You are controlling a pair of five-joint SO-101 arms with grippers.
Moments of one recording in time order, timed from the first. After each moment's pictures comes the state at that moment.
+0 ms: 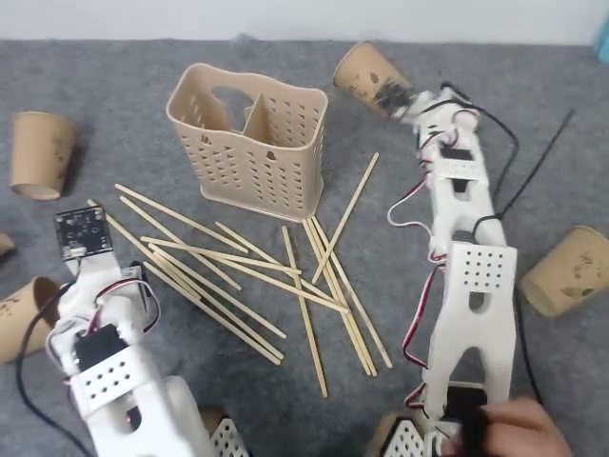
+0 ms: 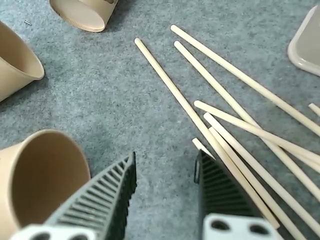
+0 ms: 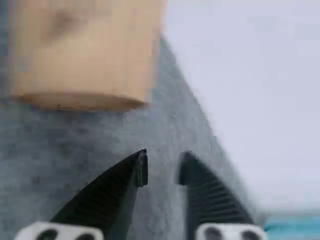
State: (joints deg) left arm -36.7 -63.9 81.4 44.9 -9.6; right arm 1.1 61.6 -35.9 6.1 54.5
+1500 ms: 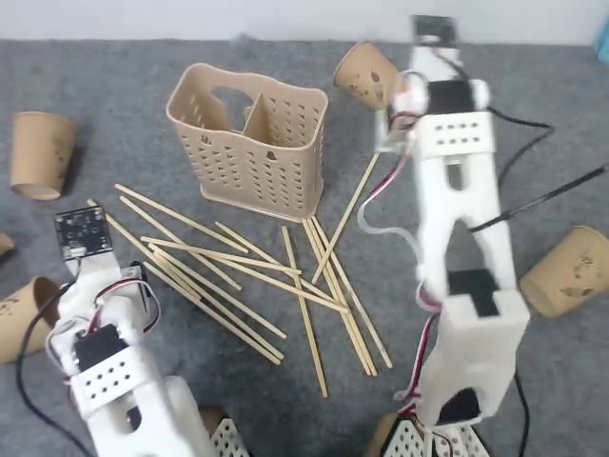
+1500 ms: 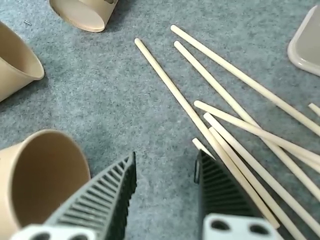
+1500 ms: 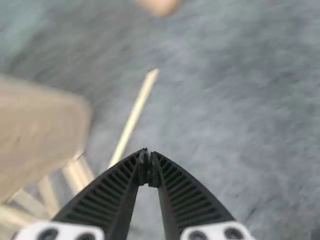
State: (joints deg) left arm -36.7 -63.9 81.4 44.8 -9.6; right arm -13.9 20.7 -35.9 90.5 -8.8
